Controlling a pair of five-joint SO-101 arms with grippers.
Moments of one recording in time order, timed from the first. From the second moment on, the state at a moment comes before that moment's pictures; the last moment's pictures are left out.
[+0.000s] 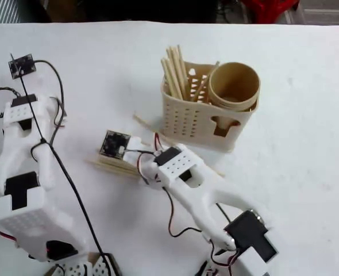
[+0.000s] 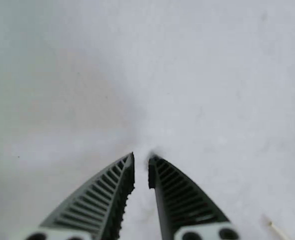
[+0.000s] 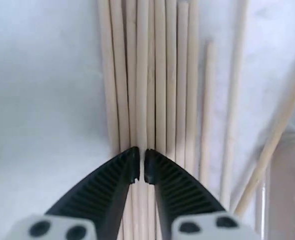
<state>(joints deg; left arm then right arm) -24.1 15.1 13.1 49.7 9.1 -40.0 -2.2 41.0 40.4 38.1</state>
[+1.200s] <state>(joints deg) -24.1 15.1 14.0 49.4 9.1 -37.6 -6.1 37.4 46.2 34.9</state>
